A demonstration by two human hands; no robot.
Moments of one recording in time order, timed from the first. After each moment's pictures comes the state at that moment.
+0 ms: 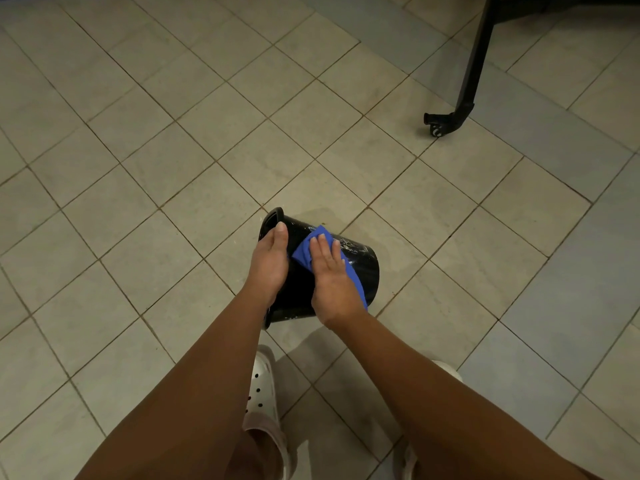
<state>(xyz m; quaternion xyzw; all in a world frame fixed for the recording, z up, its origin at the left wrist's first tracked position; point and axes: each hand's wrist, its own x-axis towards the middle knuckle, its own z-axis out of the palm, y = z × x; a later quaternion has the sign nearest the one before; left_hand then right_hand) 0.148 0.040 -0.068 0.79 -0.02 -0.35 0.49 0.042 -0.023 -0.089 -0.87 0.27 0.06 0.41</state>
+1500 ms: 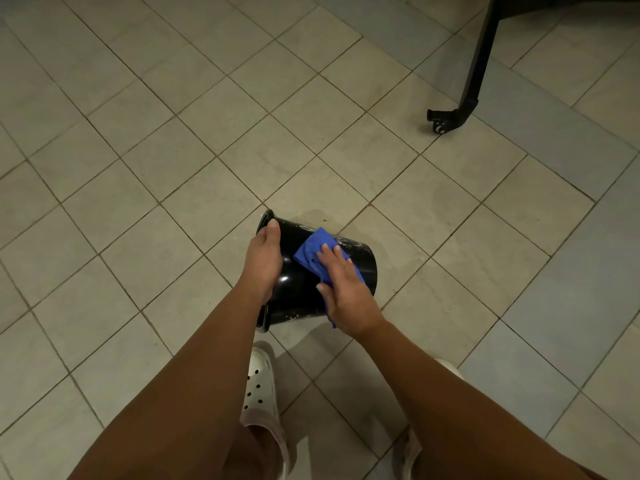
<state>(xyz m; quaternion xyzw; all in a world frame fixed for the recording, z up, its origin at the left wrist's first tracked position) 0.153 0.043 -0.063 0.79 0.04 -0.36 0.49 0.011 -0.032 -0.111 -0.86 0.22 -0.03 0.46</state>
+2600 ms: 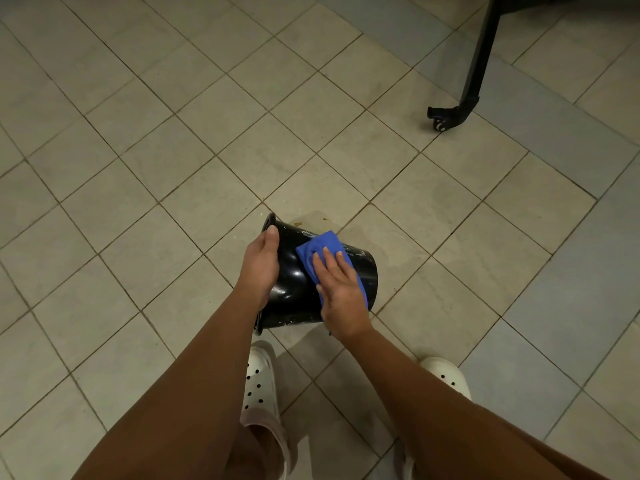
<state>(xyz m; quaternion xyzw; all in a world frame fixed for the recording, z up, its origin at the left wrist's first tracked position) 0.150 0.053 -0.067 0.79 0.05 -0.37 0.49 0.016 -0.013 -0.122 -0.89 0.25 -0.07 0.38</state>
